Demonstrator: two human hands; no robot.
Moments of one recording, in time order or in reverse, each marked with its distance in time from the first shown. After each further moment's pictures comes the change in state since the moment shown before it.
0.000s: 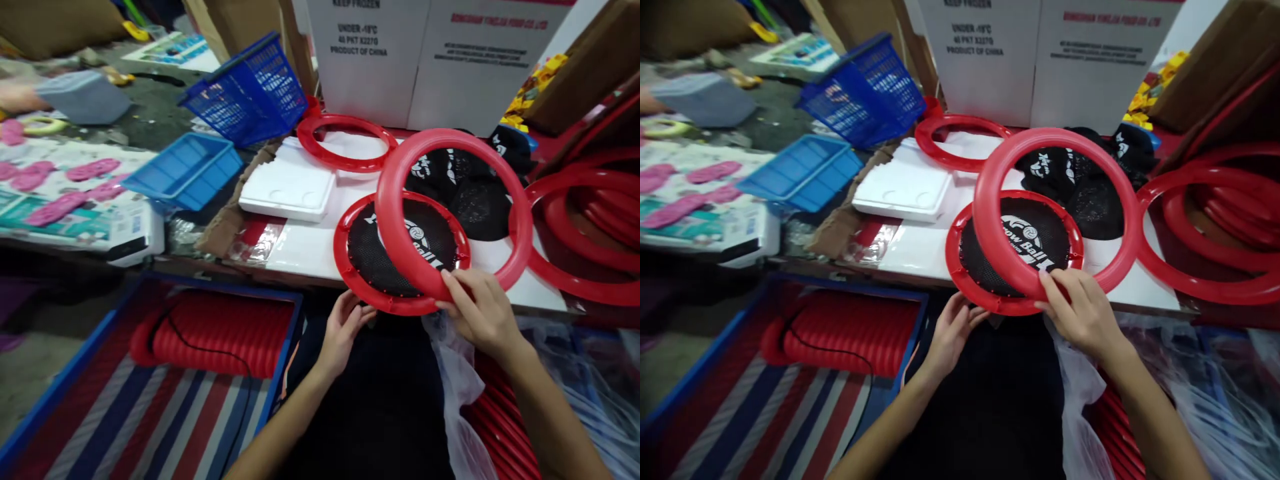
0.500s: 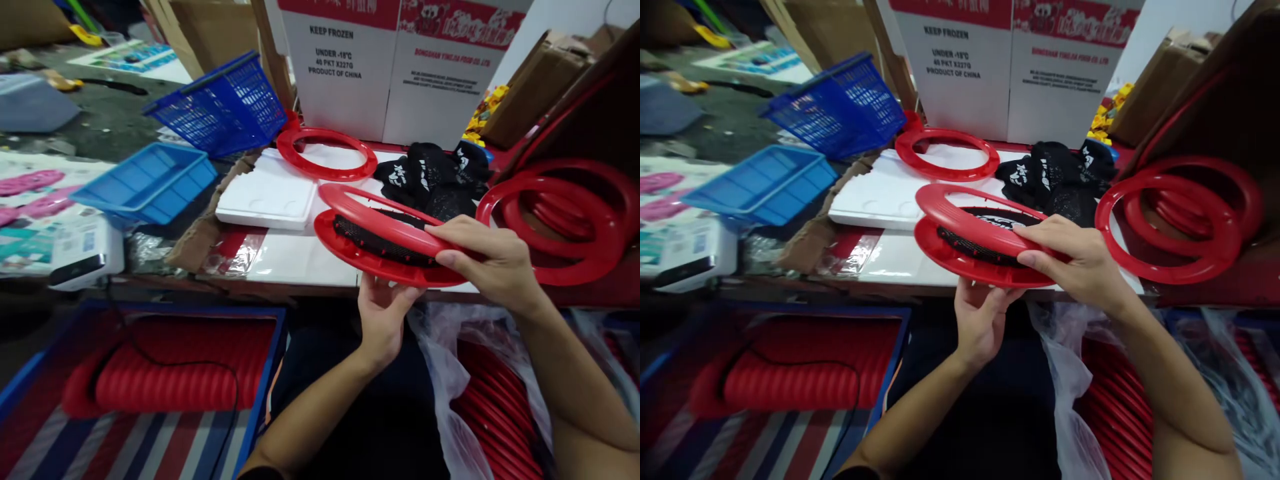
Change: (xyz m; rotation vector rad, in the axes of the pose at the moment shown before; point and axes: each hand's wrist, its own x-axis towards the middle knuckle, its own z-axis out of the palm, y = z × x) left_hand 0.010 0.059 0.140 -0.509 -0.171 0.077; right_hand 0.095 0.018 -0.060 0.583 0.056 0.227
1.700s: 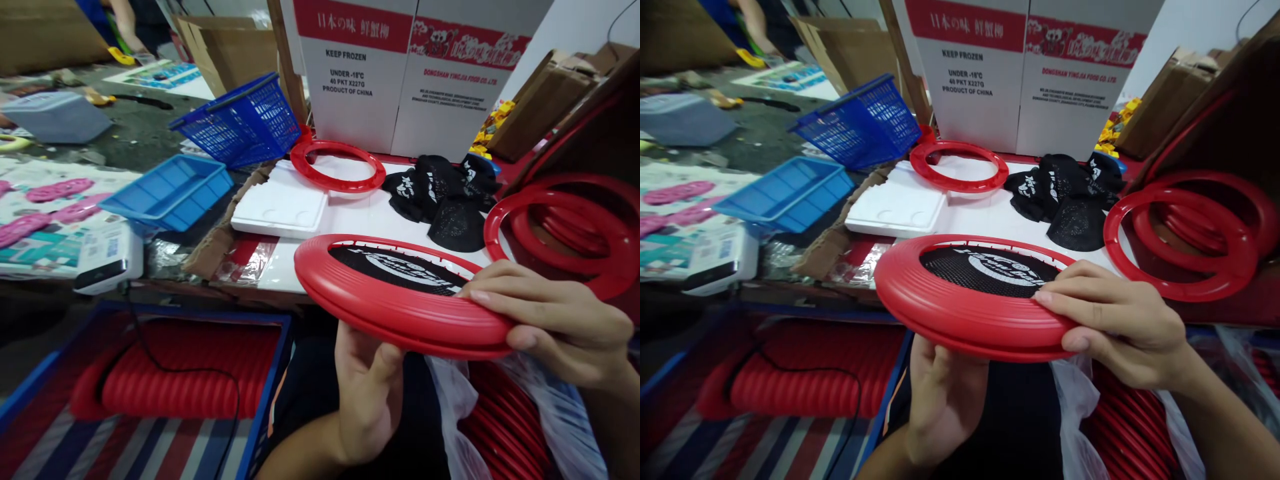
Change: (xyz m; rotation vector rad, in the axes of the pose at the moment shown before) left_hand -0.042 0.062 0.014 0.136 0.086 0.072; right_hand -0.016 -0.041 -0.033 0.109 -0.206 -0.134
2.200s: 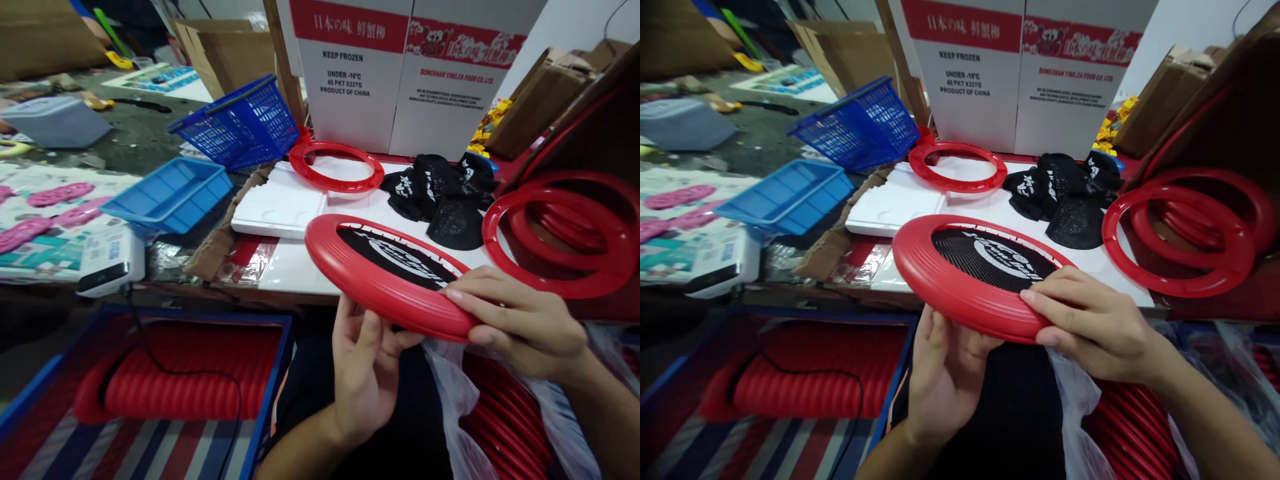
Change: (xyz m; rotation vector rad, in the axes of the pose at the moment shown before) left_hand 0.009 0.008 -0.005 -0.025 0.027 -0.172; right_hand -0.004 0.004 0.020 -0.154 0.021 -0.047
